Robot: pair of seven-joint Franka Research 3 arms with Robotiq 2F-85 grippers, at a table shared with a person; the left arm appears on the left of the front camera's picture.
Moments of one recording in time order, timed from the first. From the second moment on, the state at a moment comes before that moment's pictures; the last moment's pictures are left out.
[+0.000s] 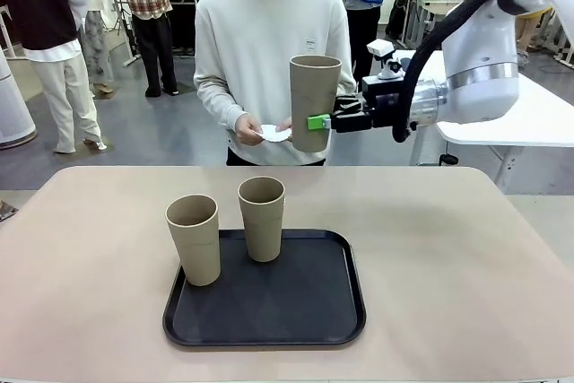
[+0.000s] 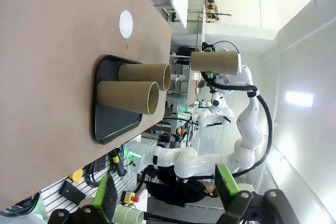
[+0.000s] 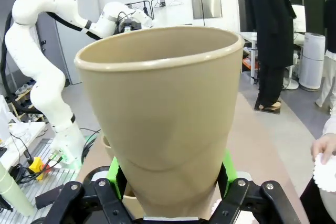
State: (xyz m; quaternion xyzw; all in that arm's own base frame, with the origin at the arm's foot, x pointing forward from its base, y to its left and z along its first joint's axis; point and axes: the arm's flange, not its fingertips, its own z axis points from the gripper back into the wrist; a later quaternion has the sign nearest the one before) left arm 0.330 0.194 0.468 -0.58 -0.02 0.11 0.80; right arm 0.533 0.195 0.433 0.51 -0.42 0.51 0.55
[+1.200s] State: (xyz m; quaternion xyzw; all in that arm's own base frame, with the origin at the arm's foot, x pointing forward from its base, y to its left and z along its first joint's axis) left arm 0.330 0.194 0.468 -0.58 -0.02 0.11 0.80; right arm 0.587 0.228 0.383 0.51 -0.40 0.52 0.55
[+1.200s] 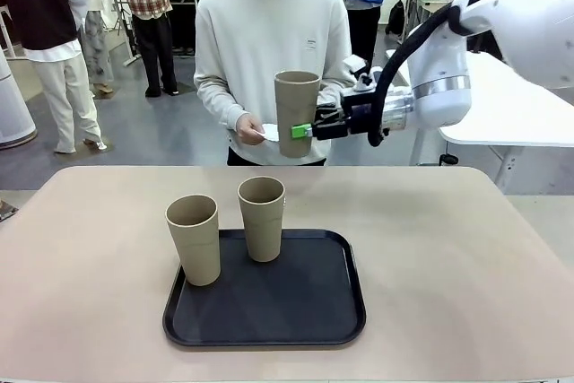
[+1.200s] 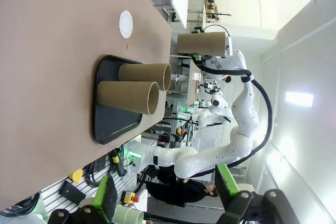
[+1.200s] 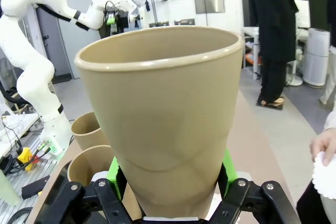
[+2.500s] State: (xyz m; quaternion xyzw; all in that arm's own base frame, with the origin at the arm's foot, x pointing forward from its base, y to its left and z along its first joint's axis) left arm 0.330 0.194 0.468 -0.58 -0.02 0.11 0.80; right arm 0.622 0.294 0.261 0.55 -0.35 0.55 0.53
